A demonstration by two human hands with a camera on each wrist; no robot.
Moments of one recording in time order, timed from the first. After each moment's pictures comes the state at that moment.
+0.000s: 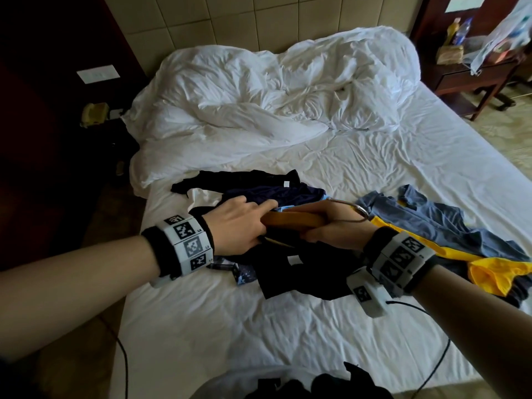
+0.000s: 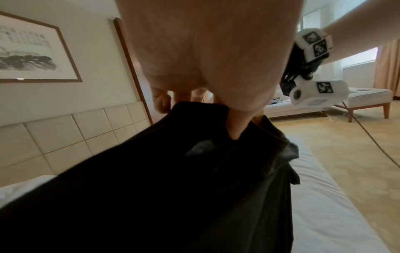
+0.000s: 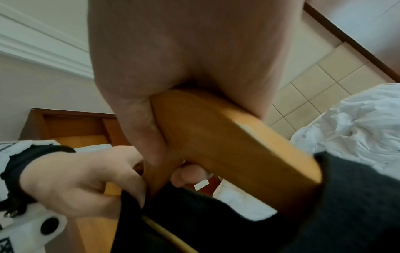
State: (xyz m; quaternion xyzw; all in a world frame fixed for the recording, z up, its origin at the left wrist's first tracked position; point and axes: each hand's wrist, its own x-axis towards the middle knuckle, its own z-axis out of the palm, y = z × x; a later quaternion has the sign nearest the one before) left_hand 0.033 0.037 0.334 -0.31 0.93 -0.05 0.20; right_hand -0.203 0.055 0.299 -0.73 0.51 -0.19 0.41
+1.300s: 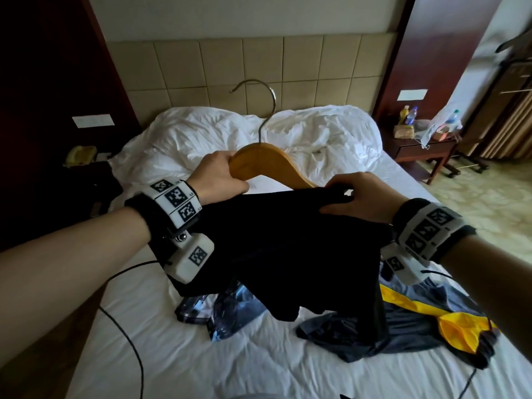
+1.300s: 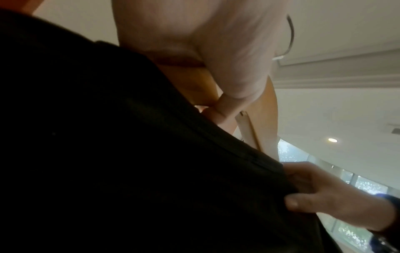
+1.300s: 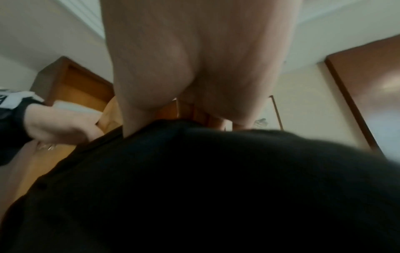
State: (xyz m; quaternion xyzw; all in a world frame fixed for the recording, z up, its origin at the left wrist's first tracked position) left_hand 0.017 -0.031 0.453 -0.59 0.73 0.23 -0.25; right_hand -0.277 0.000 0.419 -0.79 0.56 -0.19 0.17
